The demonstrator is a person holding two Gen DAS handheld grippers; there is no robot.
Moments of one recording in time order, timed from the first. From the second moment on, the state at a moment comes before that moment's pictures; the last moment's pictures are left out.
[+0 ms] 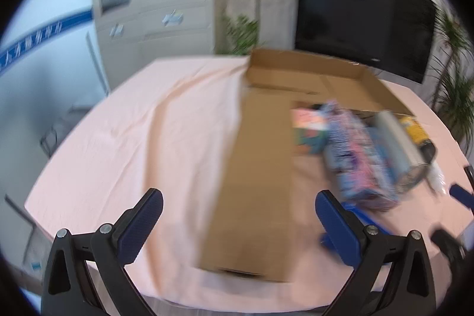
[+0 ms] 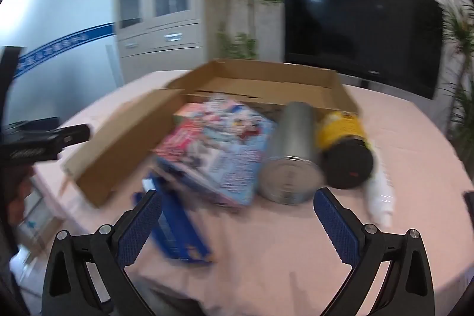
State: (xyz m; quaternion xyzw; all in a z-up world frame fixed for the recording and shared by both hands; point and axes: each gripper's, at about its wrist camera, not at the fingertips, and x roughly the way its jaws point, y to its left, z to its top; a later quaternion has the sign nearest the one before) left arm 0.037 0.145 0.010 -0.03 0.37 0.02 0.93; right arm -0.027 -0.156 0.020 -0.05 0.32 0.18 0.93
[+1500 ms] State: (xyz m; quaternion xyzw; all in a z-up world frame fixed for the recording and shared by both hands) left arm 0.068 0.210 -0.055 -0.31 0.42 -0.34 0.78; right arm 0.029 -0.001 -0.018 0.03 0.47 0.28 0.83
